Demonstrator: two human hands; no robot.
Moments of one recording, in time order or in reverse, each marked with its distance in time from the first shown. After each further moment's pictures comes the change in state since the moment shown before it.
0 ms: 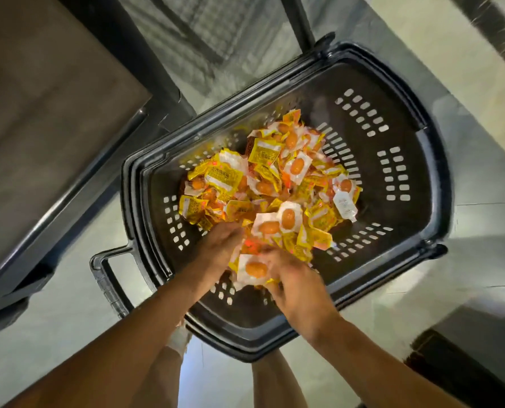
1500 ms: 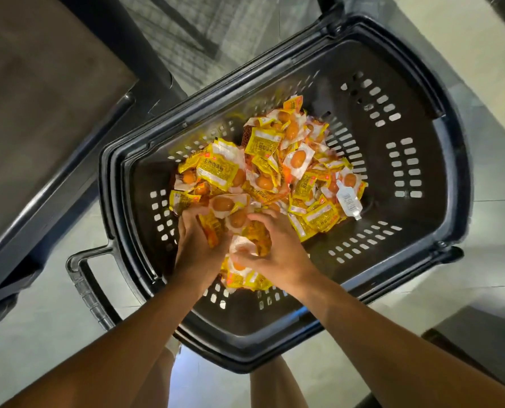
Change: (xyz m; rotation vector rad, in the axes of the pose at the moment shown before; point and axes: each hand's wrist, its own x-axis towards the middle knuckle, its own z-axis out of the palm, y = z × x) left_hand 0.034 -0.036 -0.002 0.288 0.365 0.225; right_hand 0.064 0.007 0.006 0.357 0.051 -0.008
